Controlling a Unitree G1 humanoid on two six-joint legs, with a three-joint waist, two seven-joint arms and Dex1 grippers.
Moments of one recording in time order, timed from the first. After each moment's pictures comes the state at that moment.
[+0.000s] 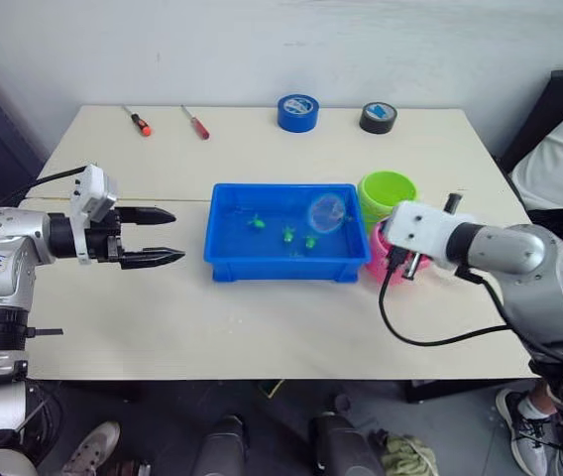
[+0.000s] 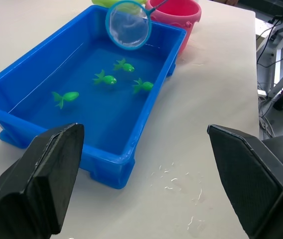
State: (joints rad) left arm -0.61 0.89 0.13 0.29 -0.39 0.39 -1.32; right arm -0.56 -0.81 0.21 -0.36 -0.24 0.55 0.89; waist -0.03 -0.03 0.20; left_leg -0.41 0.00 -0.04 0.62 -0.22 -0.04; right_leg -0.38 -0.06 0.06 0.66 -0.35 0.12
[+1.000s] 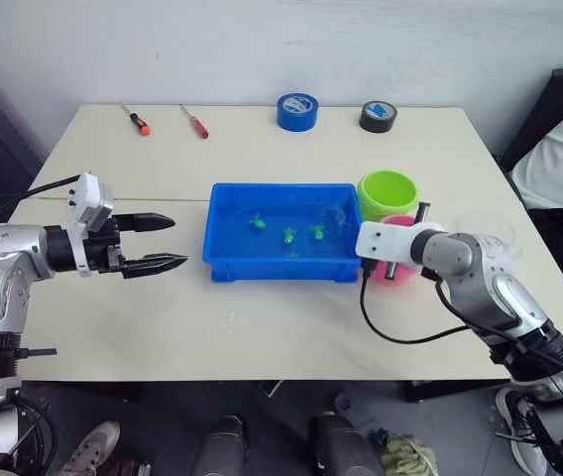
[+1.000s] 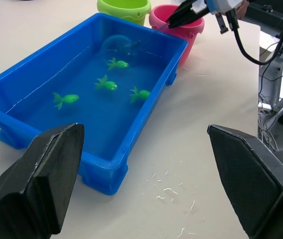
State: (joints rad) left arm -0.50 0.89 0.19 0.13 -0.47 0.48 -1.23; right arm -0.60 -0.74 0.37 -0.15 -0.47 0.45 0.83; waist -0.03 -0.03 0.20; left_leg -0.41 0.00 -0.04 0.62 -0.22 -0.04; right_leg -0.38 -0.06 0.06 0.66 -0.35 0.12
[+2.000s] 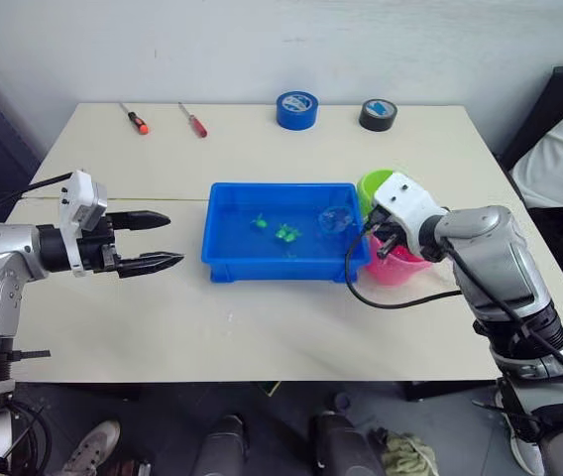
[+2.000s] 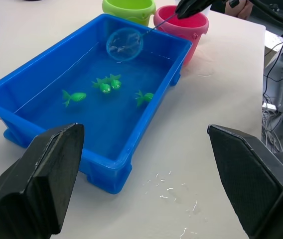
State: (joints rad) left arm -0.48 0.91 0.22 0.09 -0.48 0.50 -1.21; right arm -0.77 -0.61 0.24 -0.24 -0.23 1.18 0.87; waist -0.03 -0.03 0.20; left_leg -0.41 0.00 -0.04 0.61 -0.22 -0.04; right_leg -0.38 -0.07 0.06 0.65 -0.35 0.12
